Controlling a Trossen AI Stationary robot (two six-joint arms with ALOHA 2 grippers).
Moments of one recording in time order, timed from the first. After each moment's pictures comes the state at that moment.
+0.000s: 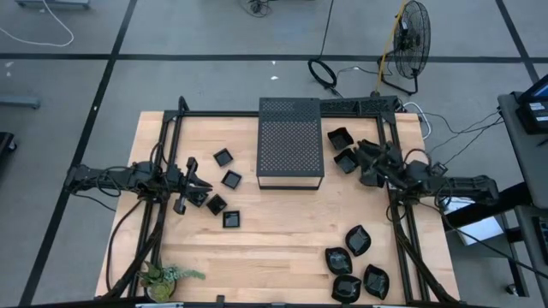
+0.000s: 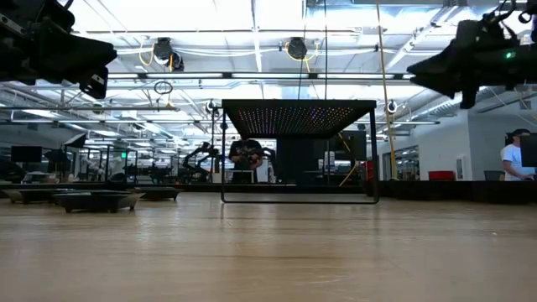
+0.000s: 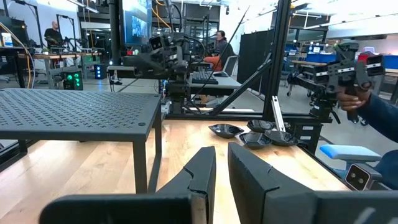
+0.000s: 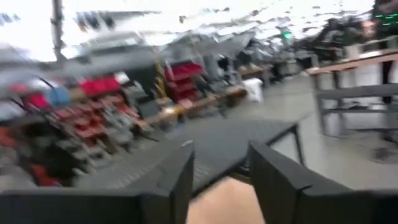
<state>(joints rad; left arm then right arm) -0.08 0.04 0.02 0.10 0.05 -0.06 -0.03 0.07 0.02 0.23 0.64 0.16</state>
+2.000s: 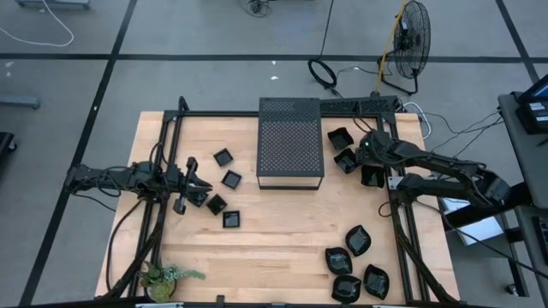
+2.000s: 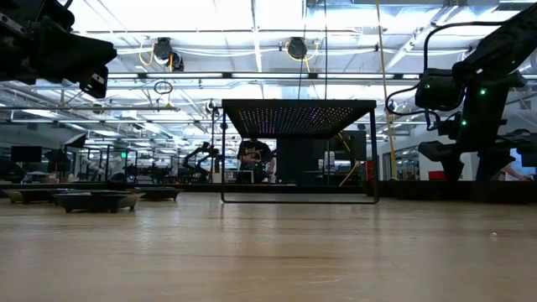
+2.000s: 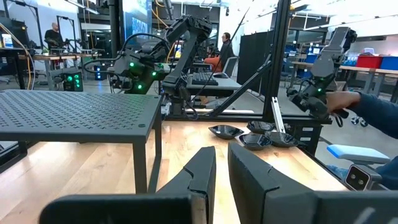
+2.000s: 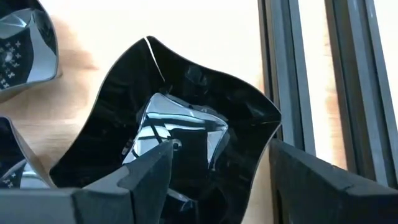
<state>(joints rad) -0.08 0.04 0.02 0.11 0.05 -0.06 -0.78 1.00 0.37 -0.58 0.41 0.72</state>
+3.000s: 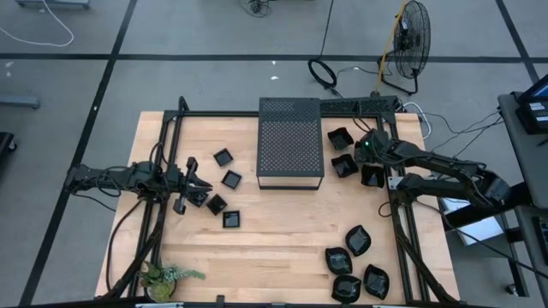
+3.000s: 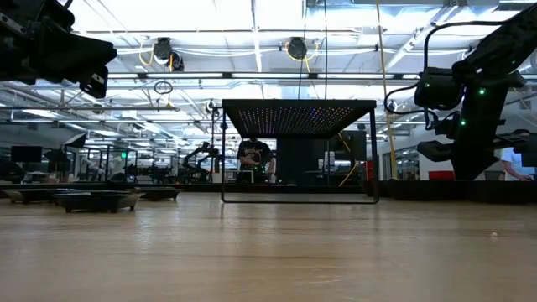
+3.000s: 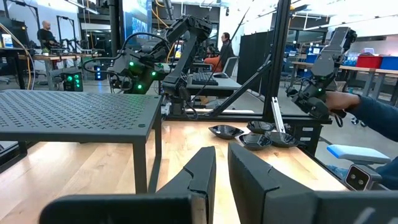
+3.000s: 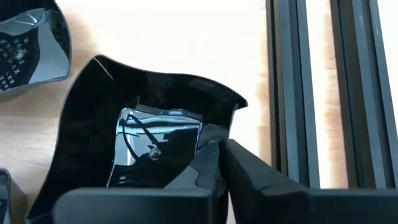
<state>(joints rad) -0.08 0.04 0.02 0.11 0.05 -0.06 -0.78 0.99 0.37 -0.56 0.42 0.66</state>
